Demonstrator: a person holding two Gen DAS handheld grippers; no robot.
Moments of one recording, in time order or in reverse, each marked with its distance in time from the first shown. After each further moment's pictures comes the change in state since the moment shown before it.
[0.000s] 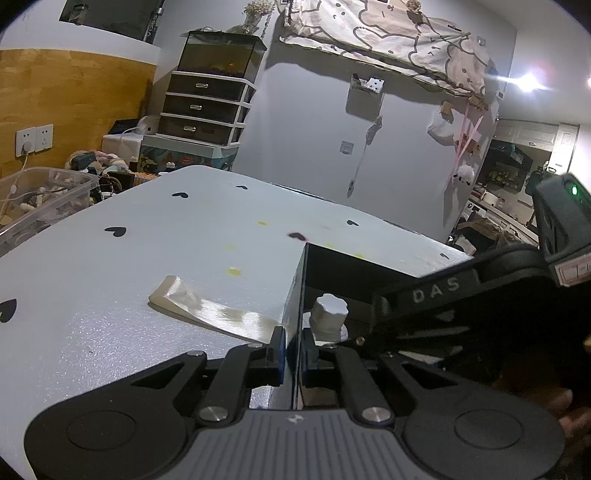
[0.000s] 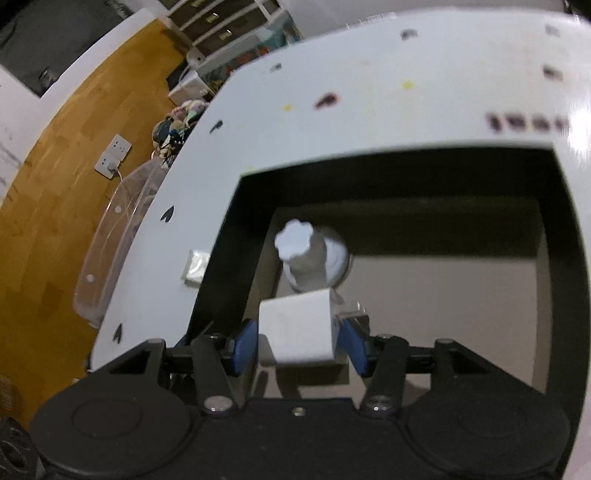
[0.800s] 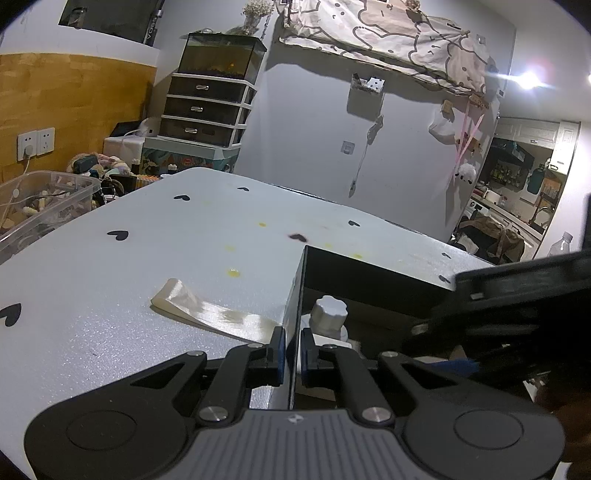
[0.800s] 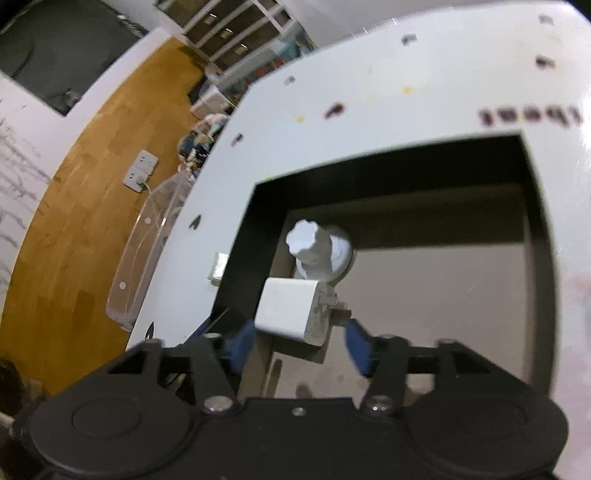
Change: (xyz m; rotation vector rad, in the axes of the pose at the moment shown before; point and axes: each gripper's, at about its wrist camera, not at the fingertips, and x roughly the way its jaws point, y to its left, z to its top) left arm -0.004 -0.003 0.003 0.008 0.002 0.012; right arm -0.041 -0.009 -0.009 -0.053 -0.082 0.091
